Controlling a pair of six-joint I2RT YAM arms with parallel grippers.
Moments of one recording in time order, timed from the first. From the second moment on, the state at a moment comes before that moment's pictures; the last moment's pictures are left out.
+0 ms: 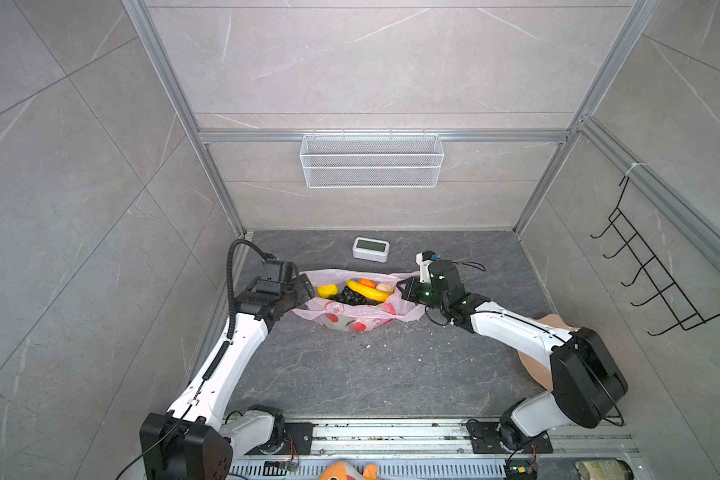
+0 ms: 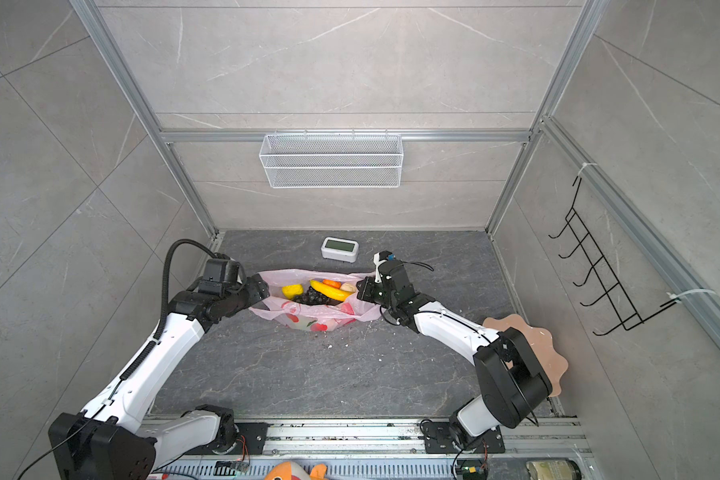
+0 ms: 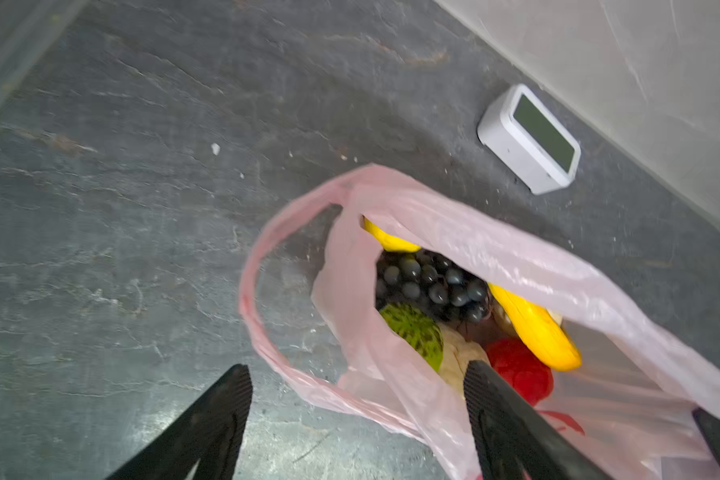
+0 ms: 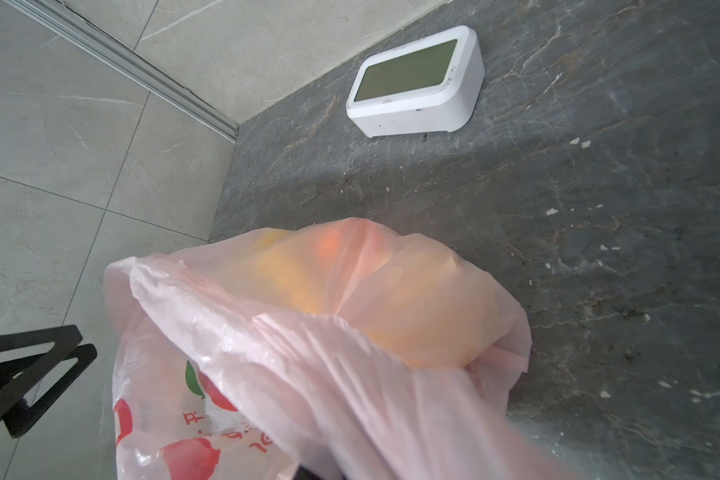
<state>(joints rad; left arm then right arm) -0.29 1.18 1.05 -0.74 -0.08 -0.64 0.57 1.53 0.95 0.05 -0.16 0.71</state>
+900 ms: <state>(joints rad) -0.14 1.10 0.51 -0.29 0.07 -0.62 0.37 1.60 0.84 0.33 -0.47 0.99</state>
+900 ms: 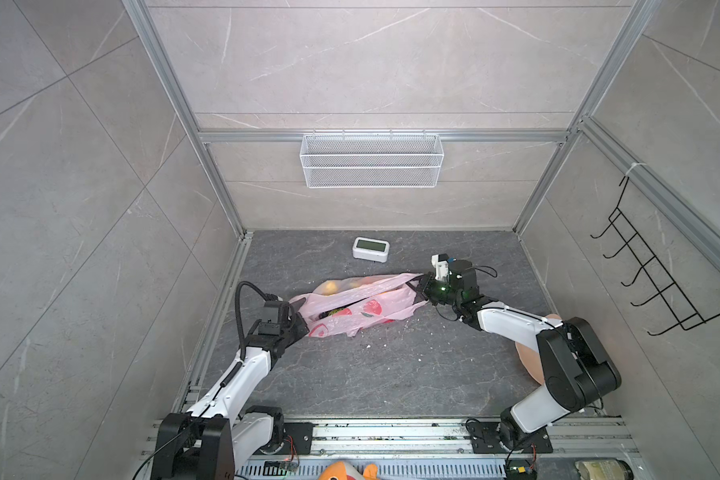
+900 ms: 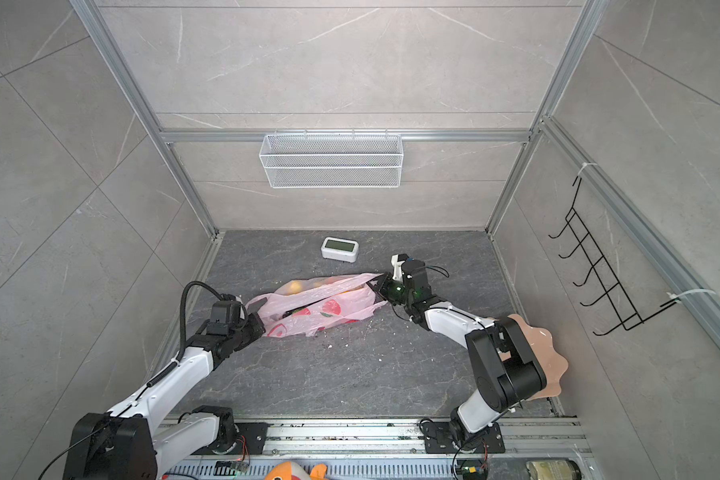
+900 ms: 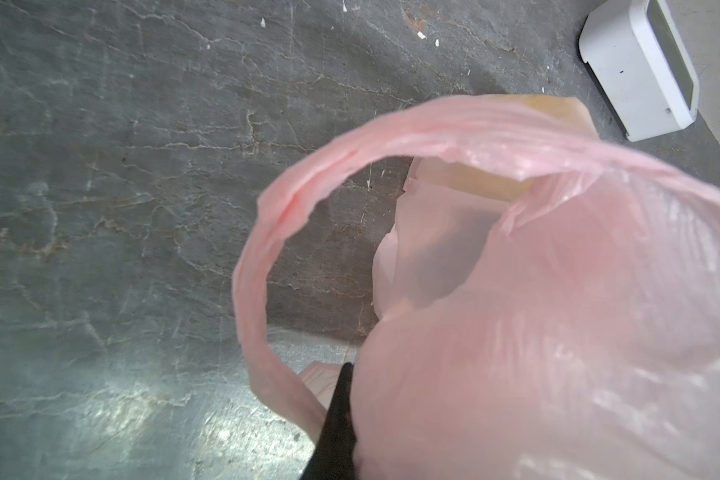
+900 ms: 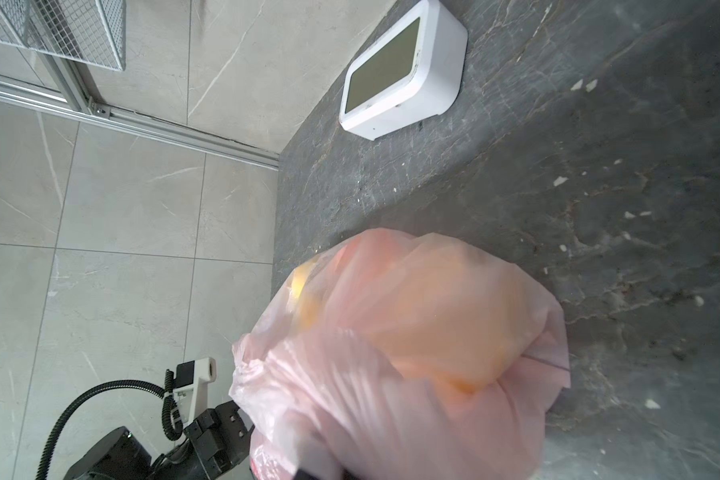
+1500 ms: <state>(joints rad) -0.42 1.18 0.92 -0.75 -0.33 -0.54 0.37 1.57 0.97 0.05 -0.39 0.81</state>
